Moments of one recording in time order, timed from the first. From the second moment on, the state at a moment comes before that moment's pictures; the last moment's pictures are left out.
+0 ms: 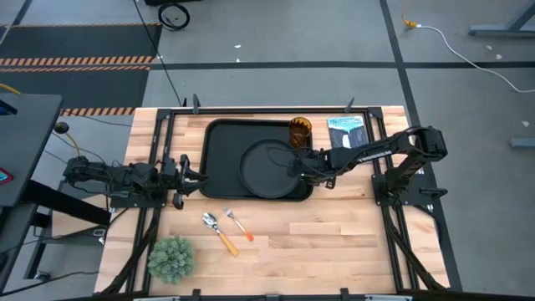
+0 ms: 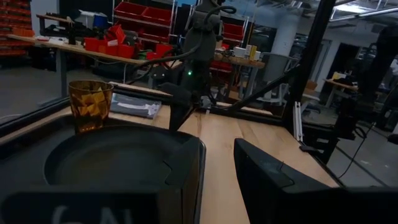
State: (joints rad) left arm -0.21 0.02 0.01 0.06 -0.26 -0.19; right arm -0.02 1.59 0.93 -0.56 0.16 1.75
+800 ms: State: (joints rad) left arm -0.21 0.02 0.01 0.13 -0.33 -0.12; right arm -0.01 1.64 0.93 -0.43 0.31 1.22
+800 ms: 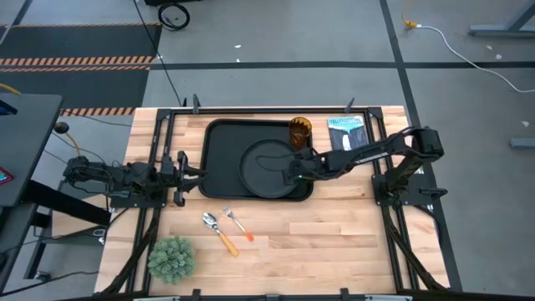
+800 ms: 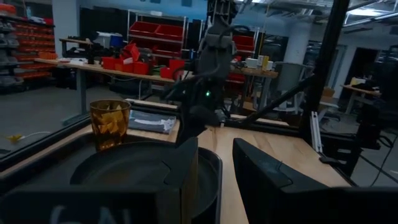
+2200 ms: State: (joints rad) left arm -0.21 0.03 0.01 0.22 -0.37 -0.07; right arm 0.10 1.60 0.98 0.07 0.55 -0.01
